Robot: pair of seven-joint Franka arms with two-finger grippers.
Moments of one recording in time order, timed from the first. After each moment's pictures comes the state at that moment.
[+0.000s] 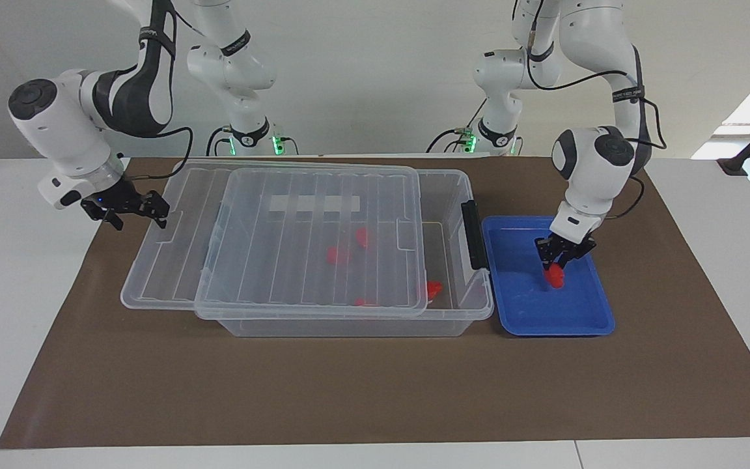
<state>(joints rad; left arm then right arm) -0.07 0.06 -0.01 -2.21 0.04 2.39 -0.07 -0.22 -0.02 -0.01 -2.03 -0.01 1.97 -0.24</state>
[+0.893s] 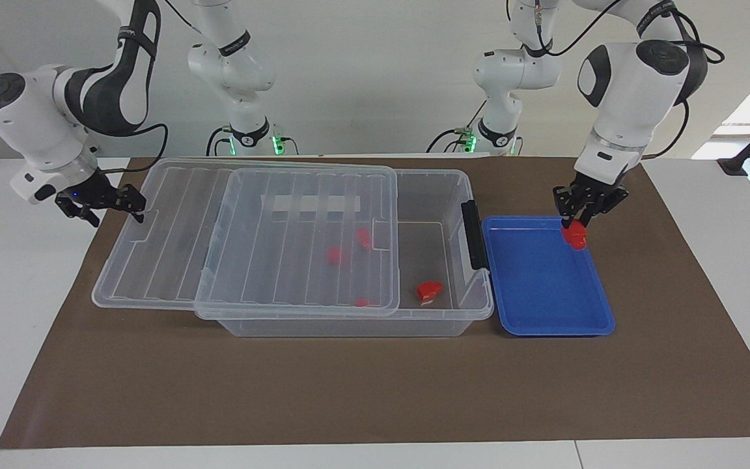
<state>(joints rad) -0.10 -0.06 -0.09 -1.90 0.03 1.96 -0.16 -0.32 -0.02 -0.01 -2.03 -0.01 1.98 -0.43</state>
